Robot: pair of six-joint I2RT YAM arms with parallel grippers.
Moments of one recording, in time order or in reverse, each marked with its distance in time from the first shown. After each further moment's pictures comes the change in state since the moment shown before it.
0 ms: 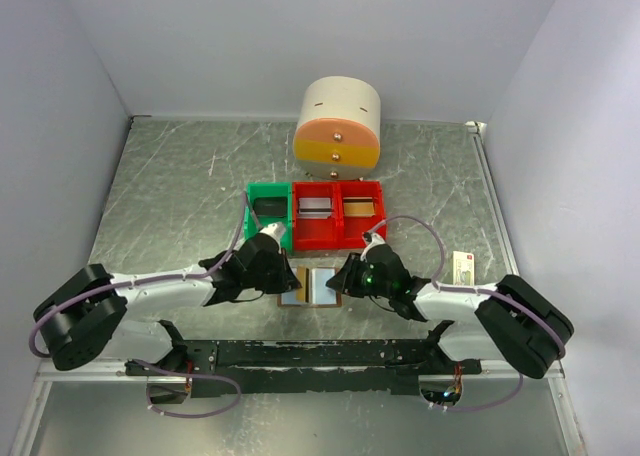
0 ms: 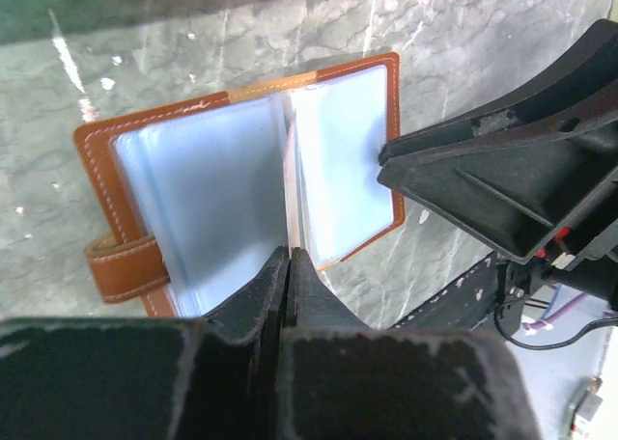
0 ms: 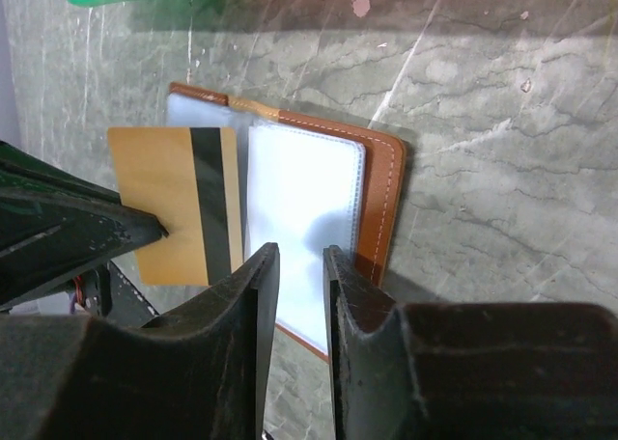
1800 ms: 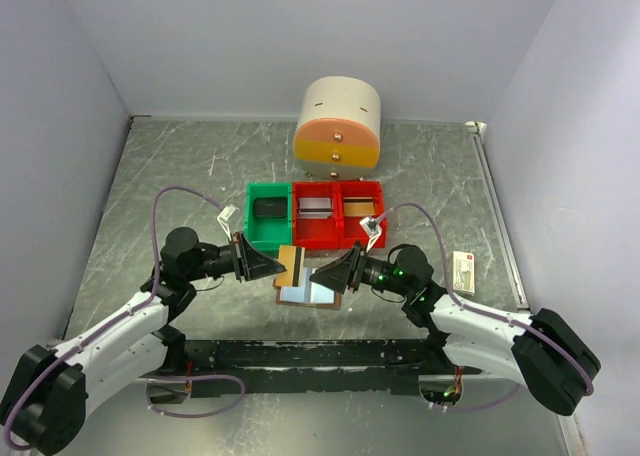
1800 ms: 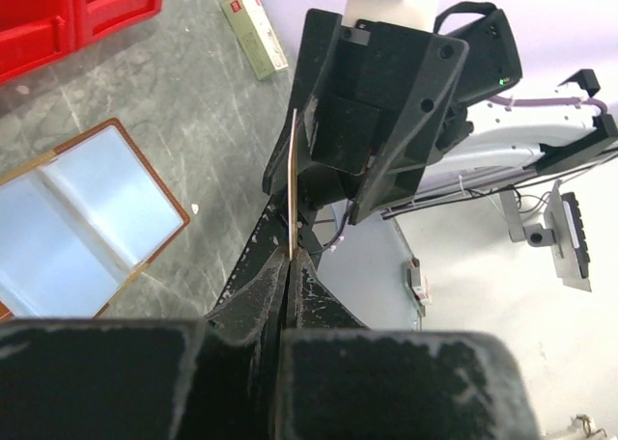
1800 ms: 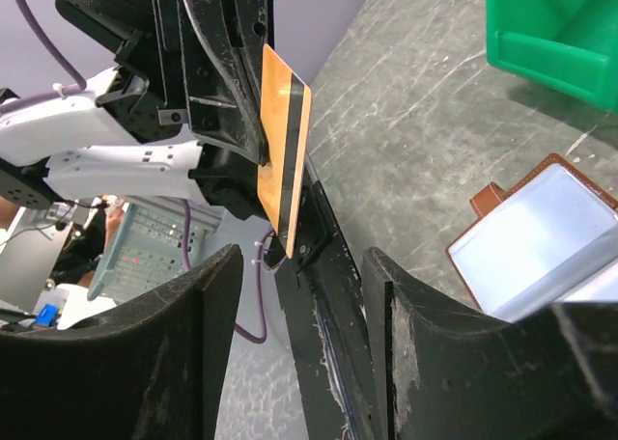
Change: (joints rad) left arm 0.438 -0.467 -0.228 0.377 0.755 0.000; right arm -0.004 -0.279 -0.032 0.357 -0.360 0.012
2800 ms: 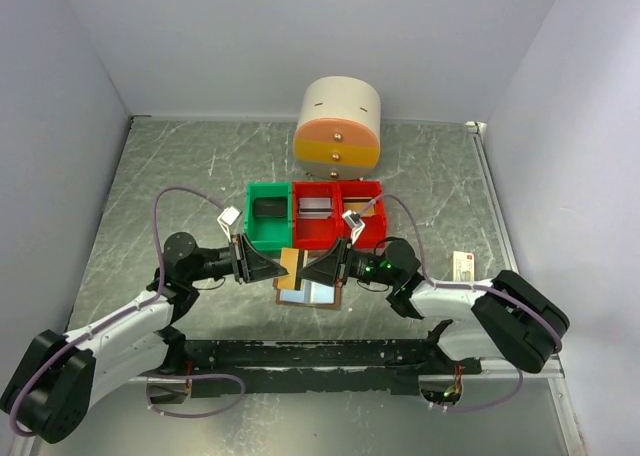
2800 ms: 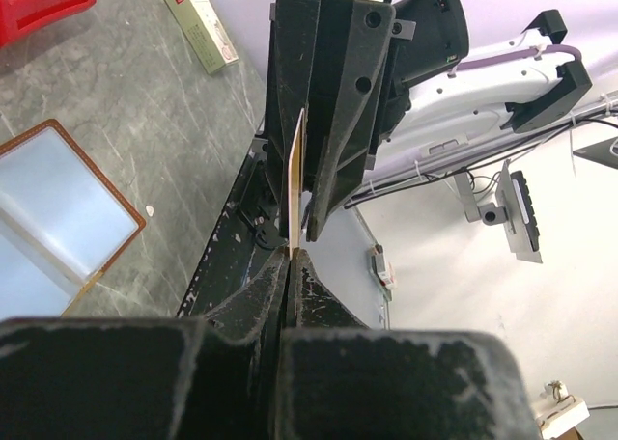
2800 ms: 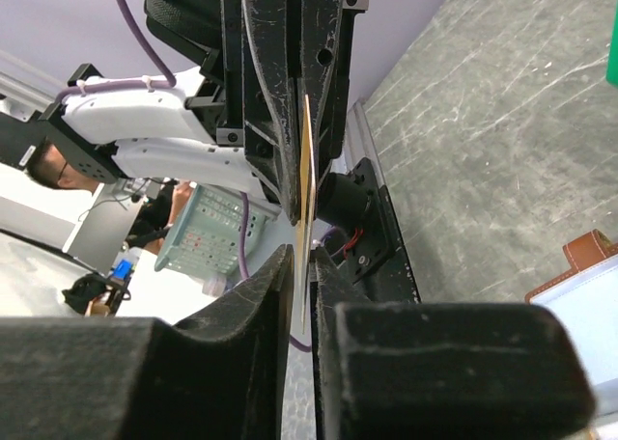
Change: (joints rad) left arm -0.010 0.084 -0.061 0.290 0.087 -0.138; right arm 0.035 0.303 0.079 0.357 -0.111 0.135
